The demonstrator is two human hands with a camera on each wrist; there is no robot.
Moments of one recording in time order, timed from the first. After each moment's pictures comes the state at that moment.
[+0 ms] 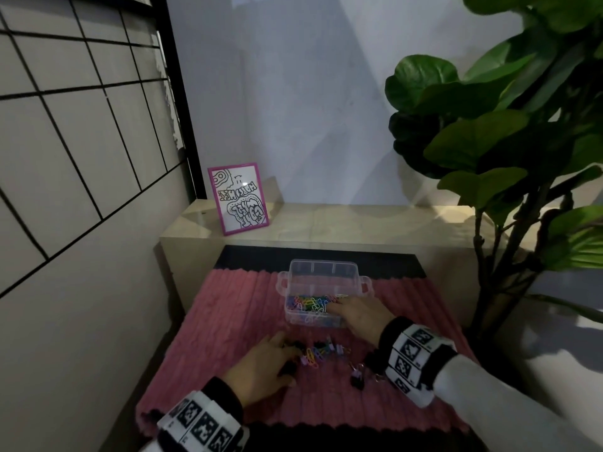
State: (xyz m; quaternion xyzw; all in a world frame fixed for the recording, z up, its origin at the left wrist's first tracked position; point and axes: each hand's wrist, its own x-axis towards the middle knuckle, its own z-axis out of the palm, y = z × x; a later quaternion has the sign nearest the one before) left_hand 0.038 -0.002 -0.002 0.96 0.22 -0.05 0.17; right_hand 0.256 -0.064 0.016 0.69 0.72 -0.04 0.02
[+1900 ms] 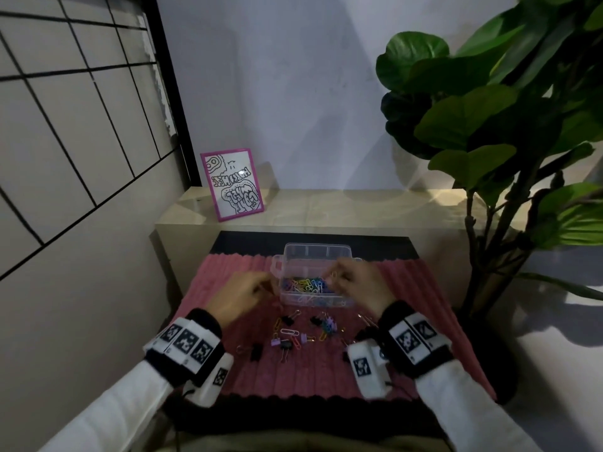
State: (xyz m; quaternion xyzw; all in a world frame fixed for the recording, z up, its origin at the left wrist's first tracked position) left_hand 0.041 0.049 0.038 0.93 0.27 0.11 0.23; right_hand 0.241 -0.081 0.045 0.71 0.53 -0.23 -0.40
